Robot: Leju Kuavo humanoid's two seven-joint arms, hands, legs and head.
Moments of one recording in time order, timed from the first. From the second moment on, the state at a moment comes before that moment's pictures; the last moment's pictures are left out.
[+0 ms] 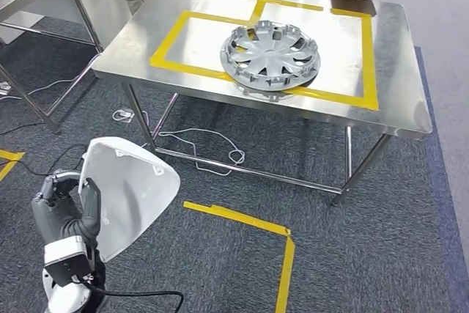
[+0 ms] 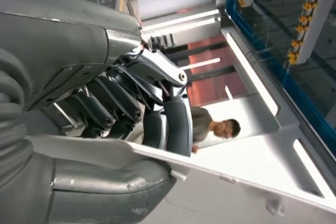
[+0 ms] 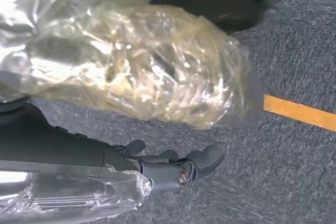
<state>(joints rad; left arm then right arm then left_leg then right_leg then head) 0.11 -0.02 -0.28 -1.79 -0.17 0.61 -0.69 -0.05 0.22 -1.16 -0.21 1.28 -0.16 -0.35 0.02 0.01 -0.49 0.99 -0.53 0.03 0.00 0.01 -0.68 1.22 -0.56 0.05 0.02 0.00</state>
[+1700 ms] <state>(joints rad) 0.09 -0.05 -0.27 -1.79 -0.06 0.66 -0.66 -0.05 0.23 -1.16 -0.21 1.27 -0.18 -0.33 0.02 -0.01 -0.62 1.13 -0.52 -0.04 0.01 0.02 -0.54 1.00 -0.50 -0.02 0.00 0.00</state>
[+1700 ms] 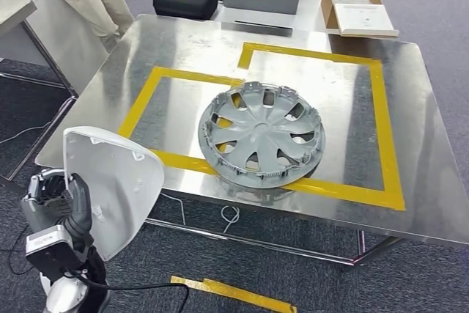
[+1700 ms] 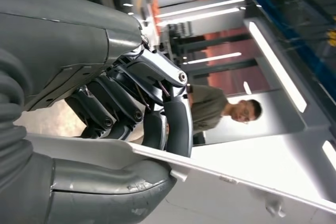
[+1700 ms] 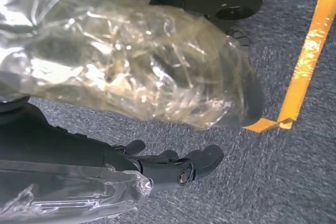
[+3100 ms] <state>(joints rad) -0.59 0.17 0.09 -1.23 -0.33 0.44 -0.44 -0.07 0.23 -1.13 -0.21 1.34 -0.14 -0.31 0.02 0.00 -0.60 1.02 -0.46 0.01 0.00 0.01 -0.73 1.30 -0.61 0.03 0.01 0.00</state>
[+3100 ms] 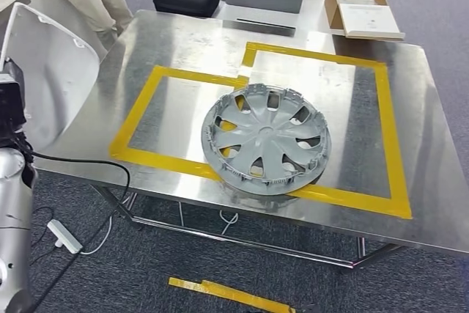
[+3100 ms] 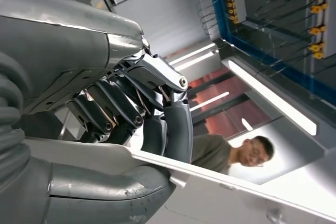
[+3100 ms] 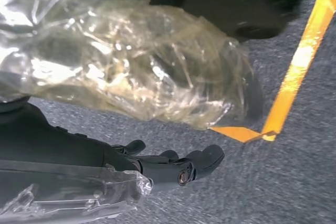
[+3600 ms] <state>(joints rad) -0.84 0.20 0.14 -0.80 -0.47 0.48 -0.50 -0.08 0.20 -1.08 -0.21 1.37 -0.12 -0.32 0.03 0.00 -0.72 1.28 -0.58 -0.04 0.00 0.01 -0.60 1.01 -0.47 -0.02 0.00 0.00</state>
